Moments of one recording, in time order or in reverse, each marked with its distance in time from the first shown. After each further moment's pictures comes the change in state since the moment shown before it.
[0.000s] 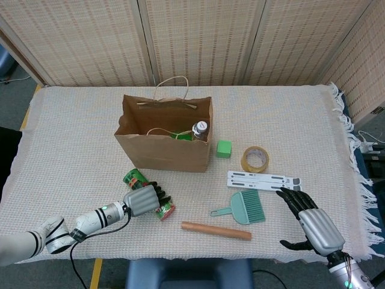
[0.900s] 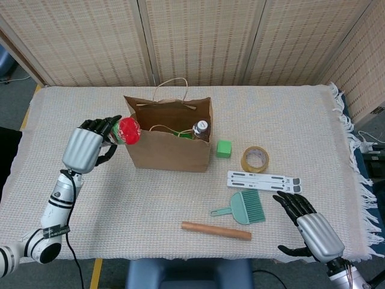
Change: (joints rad) left arm 0.232 0.148 -0.360 -0.294 -0.504 0.535 -0.119; right arm -0.029 0.009 -0.029 -0.016 -0.096 0.044 -0.006
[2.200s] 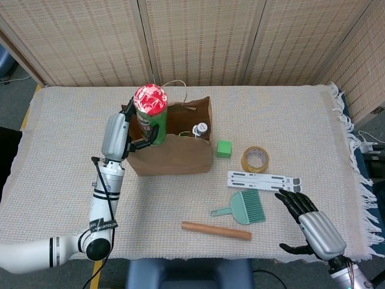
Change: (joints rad) left arm -0.172 -0.249 -0.264 -0.175 -0.279 0.033 -0.168; right arm 0.009 0.011 0.008 0.003 0.021 -0.009 0.023
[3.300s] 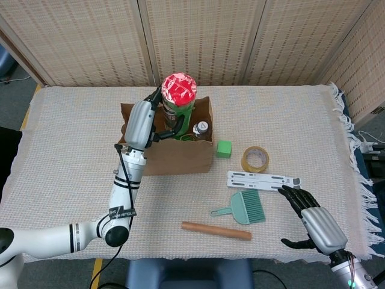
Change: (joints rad) left arm -0.148 -0.070 -0.076 0.126 -0.005 -0.059 -0.027; right arm 0.028 0.009 0.027 0.002 0.079 -0.037 0.031
